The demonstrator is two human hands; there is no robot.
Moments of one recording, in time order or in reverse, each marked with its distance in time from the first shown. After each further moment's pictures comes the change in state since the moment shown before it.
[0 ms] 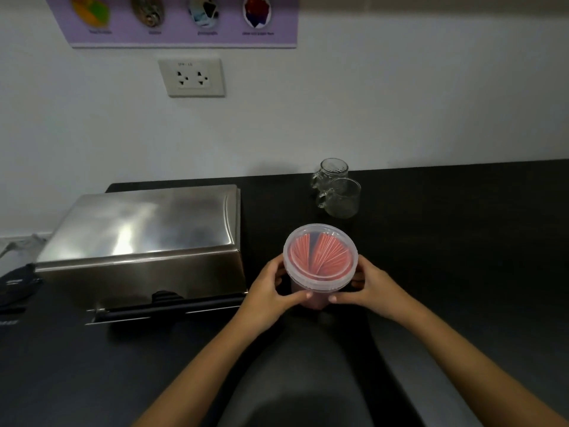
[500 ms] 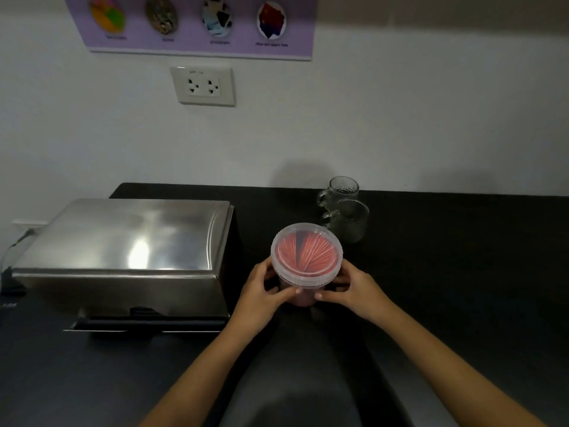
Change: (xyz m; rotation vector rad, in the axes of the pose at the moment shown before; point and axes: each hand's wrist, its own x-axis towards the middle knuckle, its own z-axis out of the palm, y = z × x) left_hand 0.041 0.008 0.015 -0.136 0.255 -0.050; right_hand 0.061 -0.001 -0.019 -0.013 -0.058 -0.068
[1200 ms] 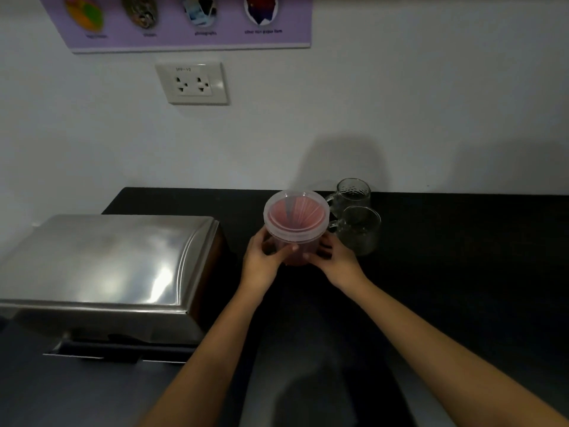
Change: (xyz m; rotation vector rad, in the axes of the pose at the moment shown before) left_hand 0.094 0.014 0.016 -0.041 0.255 -0.084; right_hand 0.101 -0.001 0.004 0.227 0.145 -0.042
